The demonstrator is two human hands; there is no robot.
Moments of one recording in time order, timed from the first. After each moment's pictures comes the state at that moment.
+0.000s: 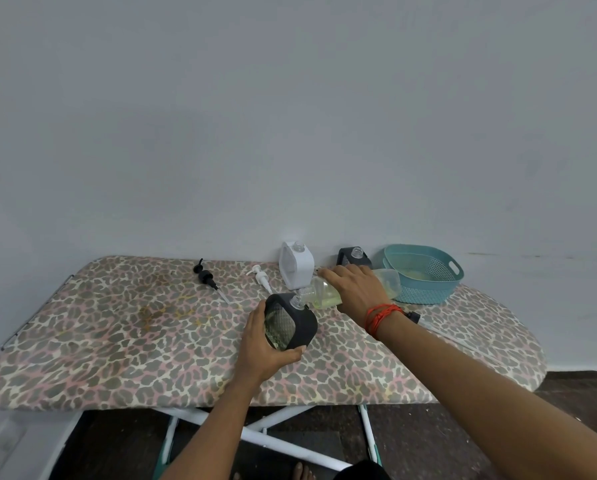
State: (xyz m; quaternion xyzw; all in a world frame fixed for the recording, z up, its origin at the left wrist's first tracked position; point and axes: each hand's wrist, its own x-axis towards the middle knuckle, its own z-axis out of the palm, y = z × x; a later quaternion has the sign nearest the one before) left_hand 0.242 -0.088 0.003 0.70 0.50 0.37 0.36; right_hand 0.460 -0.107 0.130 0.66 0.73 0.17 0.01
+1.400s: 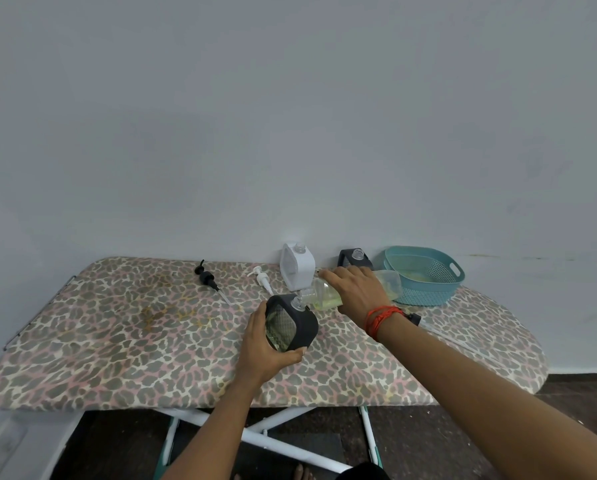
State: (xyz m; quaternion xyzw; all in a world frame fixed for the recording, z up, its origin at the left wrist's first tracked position) left_hand 0.242 -0.085 -0.001 0.70 0.49 0.37 0.36; right_hand 0.462 -0.105 0.126 0.66 0.73 0.17 0.02
